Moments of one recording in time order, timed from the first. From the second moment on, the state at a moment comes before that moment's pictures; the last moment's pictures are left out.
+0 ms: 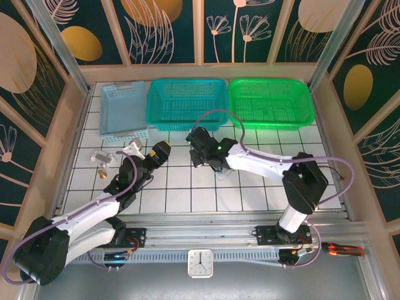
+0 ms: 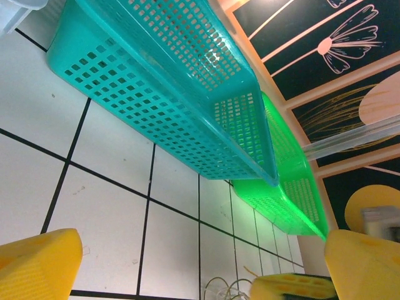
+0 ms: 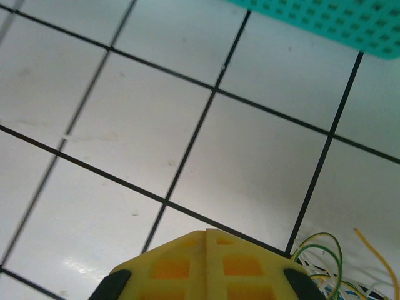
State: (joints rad) left arm -0.56 0.98 0.28 0.44 -0.11 -1.07; right arm 0.95 1.66 1.21 -0.51 0.24 0.41
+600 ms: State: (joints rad) left arm -0.56 1.13 0.32 0.49 0.05 -0.83; right arm 0.84 1.40 1.21 -0.43 0.07 0.49
